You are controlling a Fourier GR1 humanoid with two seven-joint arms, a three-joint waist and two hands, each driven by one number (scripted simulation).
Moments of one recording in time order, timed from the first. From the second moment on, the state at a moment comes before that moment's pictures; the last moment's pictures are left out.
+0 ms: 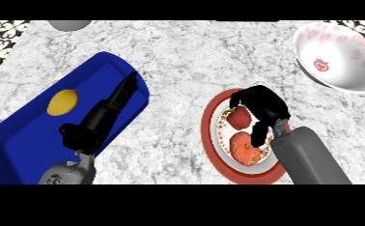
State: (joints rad) left arm -0.11 0.13 -0.18 -1.62 0.03 -0.14 0.09; right arm -0.37 -0.24 0.30 -1.30 0.97 0.33 0.05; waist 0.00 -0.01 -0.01
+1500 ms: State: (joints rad) left arm -0.15 0.09 -0.18 -1.59 -0.02 -0.15 0.08; right arm -0.97 -0.23 -0.12 -0.81 1.25 -0.19 0.80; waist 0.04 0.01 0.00
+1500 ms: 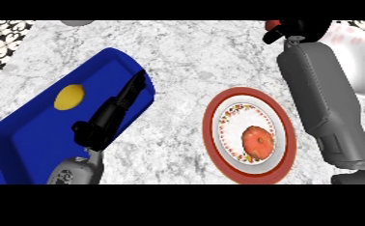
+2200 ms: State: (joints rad) left arm -0.11 0.09 -0.17 -1.61 -0.01 -0.16 0.08; right arm -1.06 -0.42 -0.22 -0.53 1.29 -0.44 0.76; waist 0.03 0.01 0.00
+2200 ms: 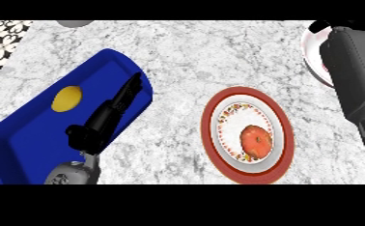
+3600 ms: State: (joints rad) left arm -0.14 0.09 -0.14 -1.59 -0.01 -0.19 0.07; right arm -0.97 -0.65 -0.59 -0.30 0.92 -0.55 0.26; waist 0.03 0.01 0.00
